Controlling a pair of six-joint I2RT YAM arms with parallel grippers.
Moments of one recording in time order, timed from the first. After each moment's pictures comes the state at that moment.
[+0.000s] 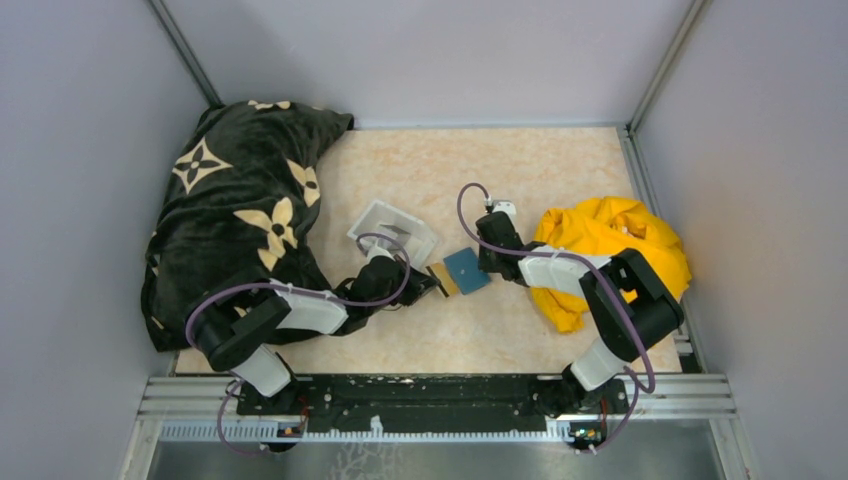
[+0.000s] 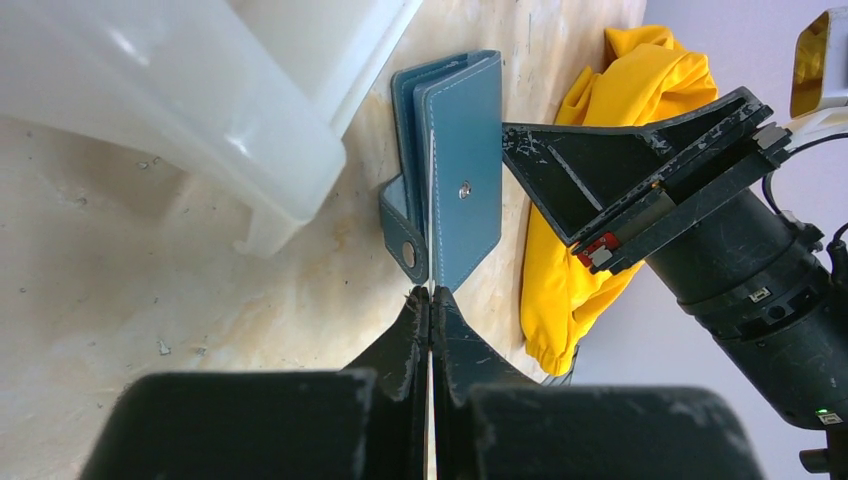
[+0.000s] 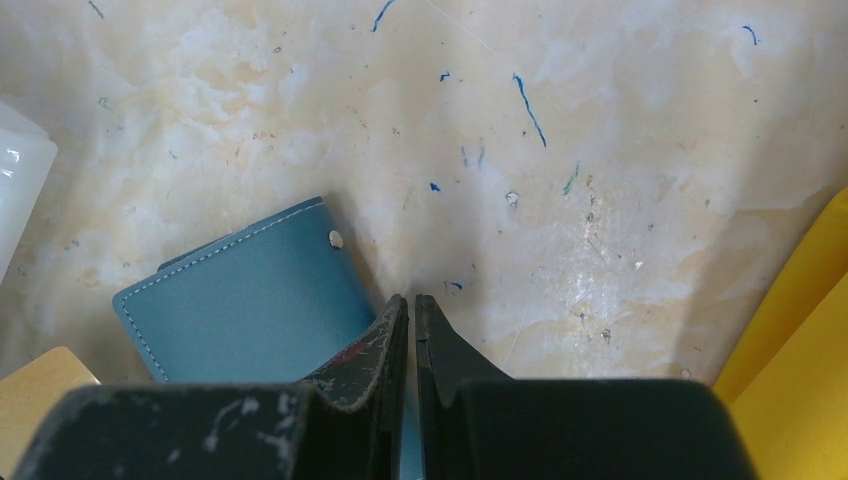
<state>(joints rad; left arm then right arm) -0.88 1.60 0.47 0.66 -0.12 -1.35 0.57 1.58 0.74 -0.04 0.25 0.47</state>
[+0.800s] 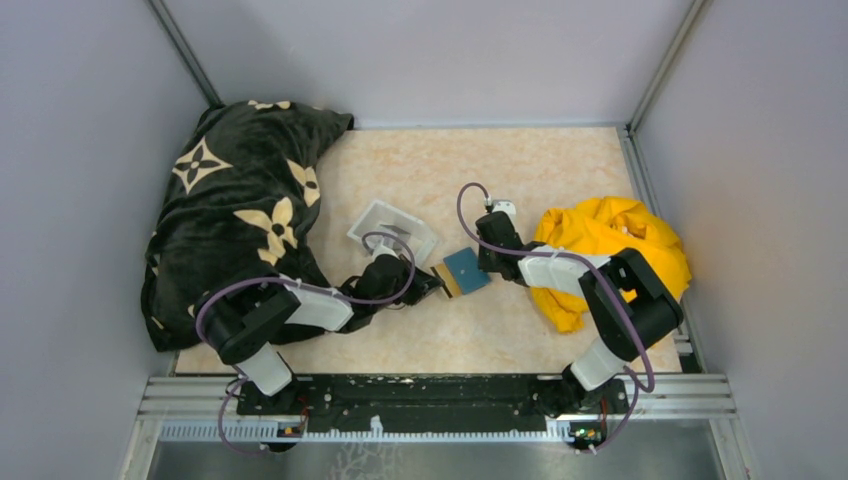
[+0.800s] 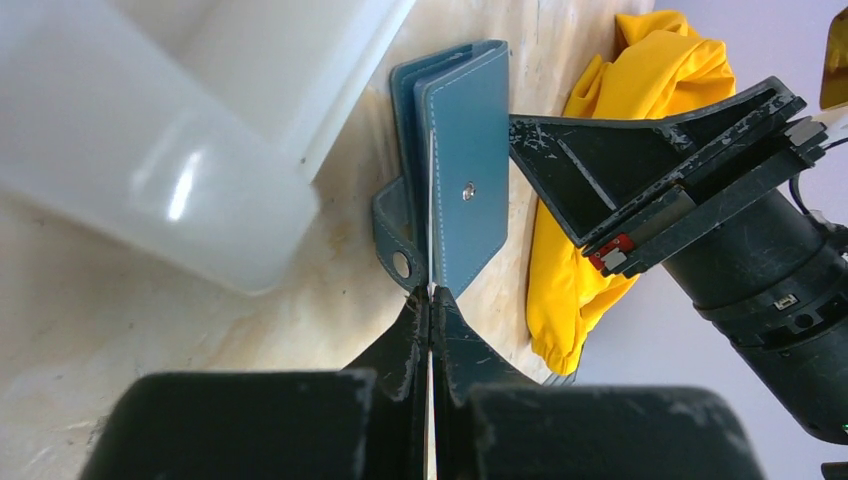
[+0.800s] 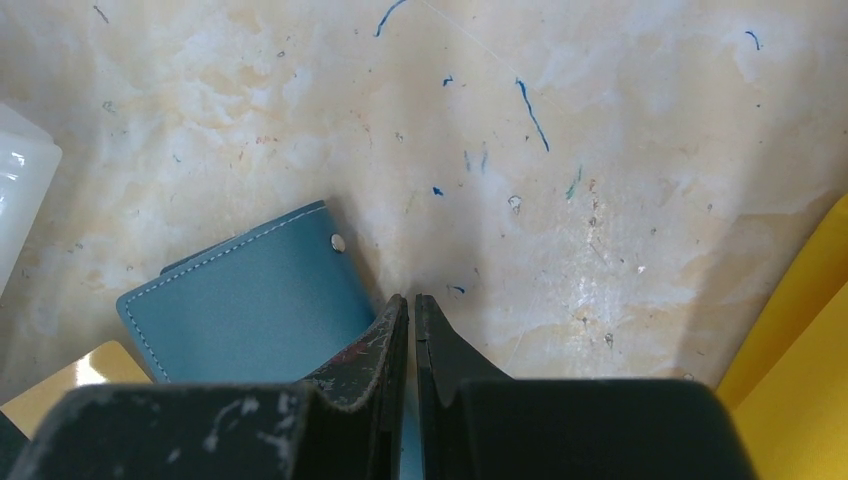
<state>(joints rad) -0.88 1.65 0.50 0.67 -0.10 -1.35 0.57 1.58 0.74 -0.03 0.25 0.47</state>
